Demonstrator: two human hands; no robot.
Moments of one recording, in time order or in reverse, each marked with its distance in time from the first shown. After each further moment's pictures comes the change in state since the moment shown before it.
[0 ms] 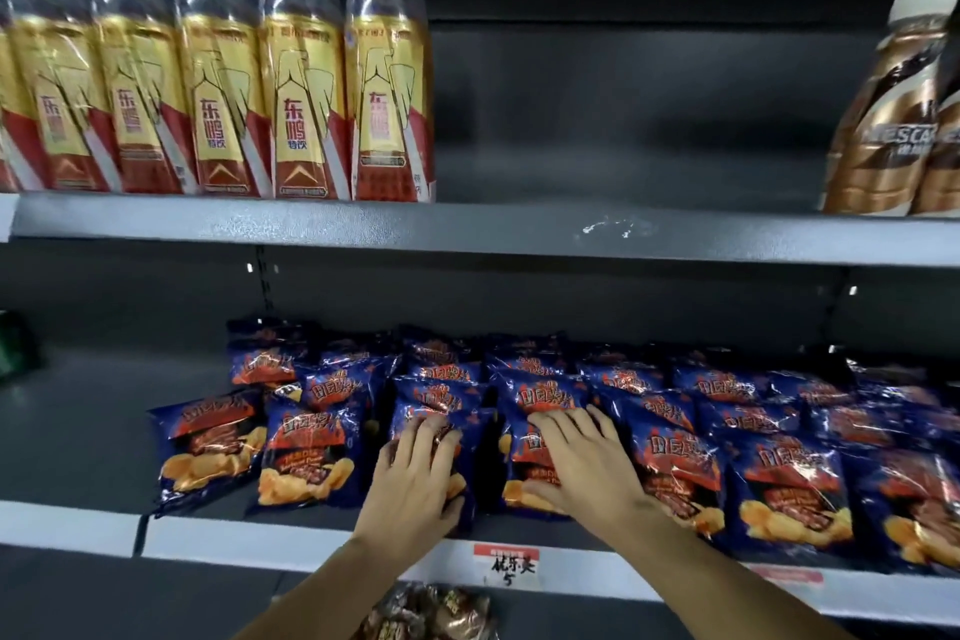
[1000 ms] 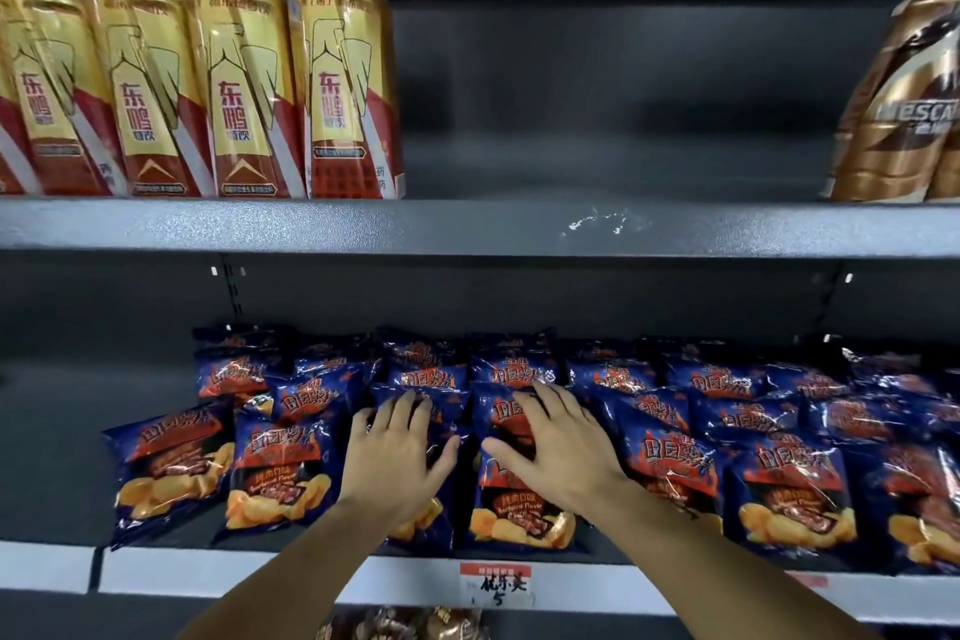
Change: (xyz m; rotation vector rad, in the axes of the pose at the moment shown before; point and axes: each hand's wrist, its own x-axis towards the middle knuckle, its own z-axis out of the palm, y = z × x) left_hand 0.051 -0.017 0.007 0.039 -0.038 -0.162; right_hand 0.032 0.001 -0.011 0.234 -0.322 0.224
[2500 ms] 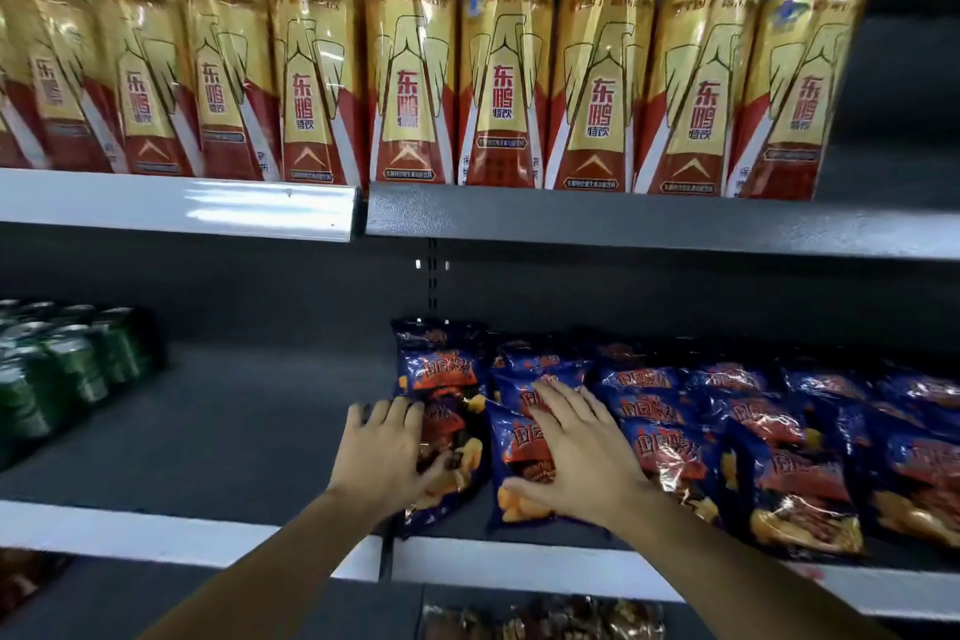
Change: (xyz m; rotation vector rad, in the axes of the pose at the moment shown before) left_hand -0.052 -0.317 -0.005 0.084 0.009 0.104; right_hand 0.062 -0.274 0.059 -0.199 0.087 -0.203
